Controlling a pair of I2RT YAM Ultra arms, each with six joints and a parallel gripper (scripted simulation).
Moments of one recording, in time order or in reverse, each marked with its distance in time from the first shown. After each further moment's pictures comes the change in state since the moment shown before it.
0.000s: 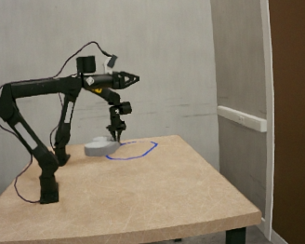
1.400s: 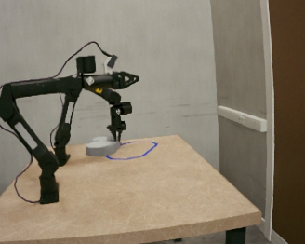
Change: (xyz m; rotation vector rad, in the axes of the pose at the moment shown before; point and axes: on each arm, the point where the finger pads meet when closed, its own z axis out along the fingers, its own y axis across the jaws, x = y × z) left arm -0.004 -0.003 0.000 0.000 0.001 -0.050; right arm 0.000 0.000 0.000 0.000 0.000 0.000
